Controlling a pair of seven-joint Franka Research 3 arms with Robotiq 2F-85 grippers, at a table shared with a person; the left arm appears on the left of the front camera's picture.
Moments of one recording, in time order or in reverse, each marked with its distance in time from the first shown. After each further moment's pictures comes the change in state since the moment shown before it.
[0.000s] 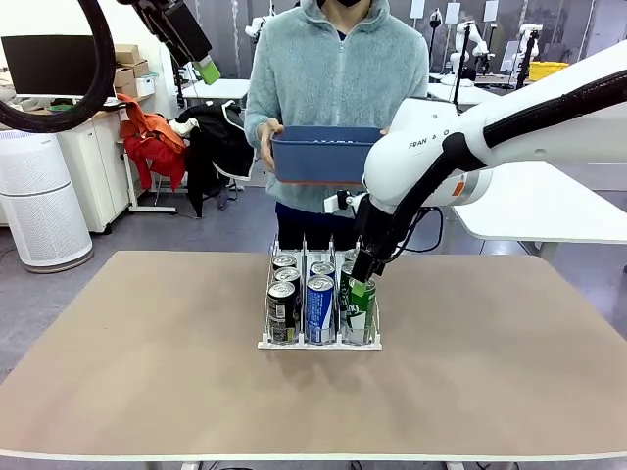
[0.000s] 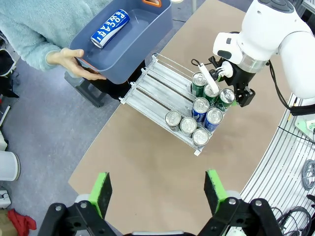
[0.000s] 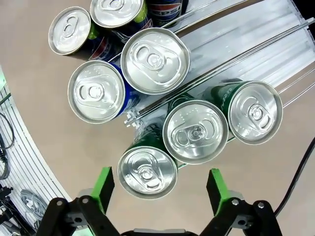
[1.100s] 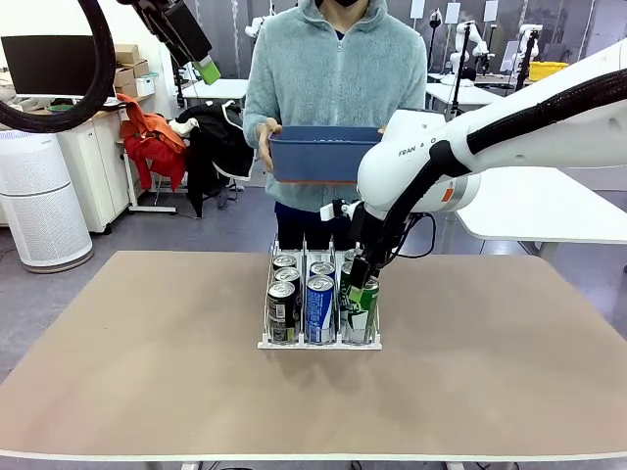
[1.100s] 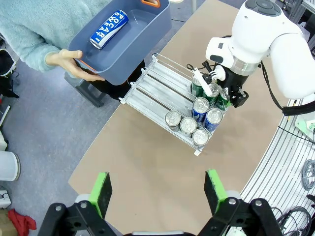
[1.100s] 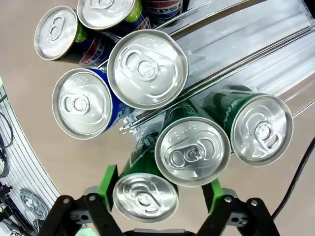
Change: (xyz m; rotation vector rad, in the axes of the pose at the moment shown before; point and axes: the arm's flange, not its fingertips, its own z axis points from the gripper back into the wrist) left arm 0.000 0.000 0.000 0.000 0.000 0.000; right arm 0.009 -0.009 -0.019 0.023 0.022 0.009
